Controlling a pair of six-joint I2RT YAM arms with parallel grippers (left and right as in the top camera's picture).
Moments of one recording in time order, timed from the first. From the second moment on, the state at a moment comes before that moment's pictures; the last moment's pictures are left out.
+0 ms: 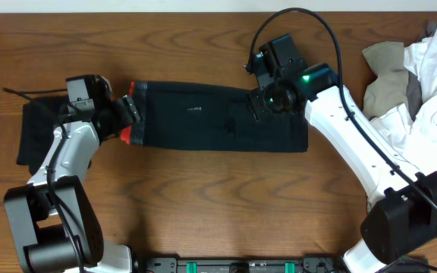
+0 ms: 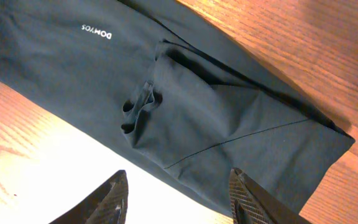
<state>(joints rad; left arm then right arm) 0.19 1.67 0.99 -0.36 0.22 -0.30 0.46 1.78 1.56 -0.92 -0.11 0.07</state>
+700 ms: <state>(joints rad) 0.22 1.86 1.02 -0.30 0.43 -0.28 0.46 1.78 1.56 -0.93 -0.11 0.09</state>
